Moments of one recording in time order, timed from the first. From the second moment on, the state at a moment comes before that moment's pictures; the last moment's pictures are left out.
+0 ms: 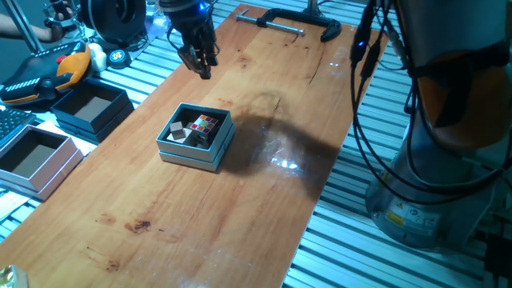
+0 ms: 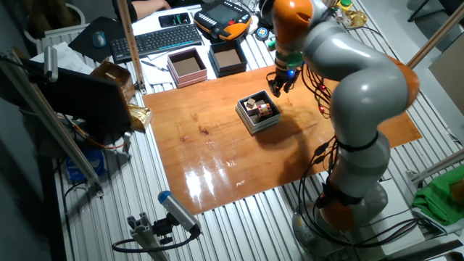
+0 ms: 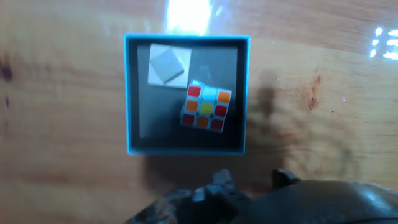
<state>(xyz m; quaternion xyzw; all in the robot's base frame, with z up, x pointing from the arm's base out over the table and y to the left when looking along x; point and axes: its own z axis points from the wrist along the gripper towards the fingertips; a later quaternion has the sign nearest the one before) 0.515 0.001 0.236 0.12 -0.99 0.04 0.11</state>
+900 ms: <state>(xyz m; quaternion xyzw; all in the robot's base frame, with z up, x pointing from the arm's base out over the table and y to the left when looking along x) 0.515 0.001 0.236 0.13 -0.98 0.04 0.12</state>
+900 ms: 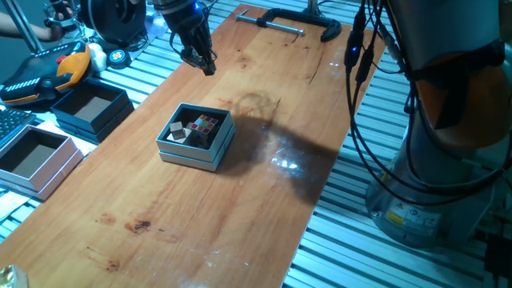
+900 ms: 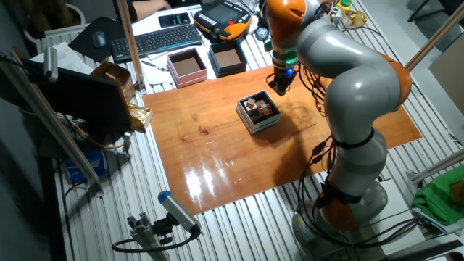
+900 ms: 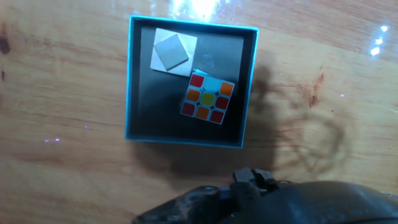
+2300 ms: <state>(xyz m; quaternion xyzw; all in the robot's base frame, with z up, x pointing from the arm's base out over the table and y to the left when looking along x) 0.535 0.023 0.241 0.10 -0.99 0.01 0.11</state>
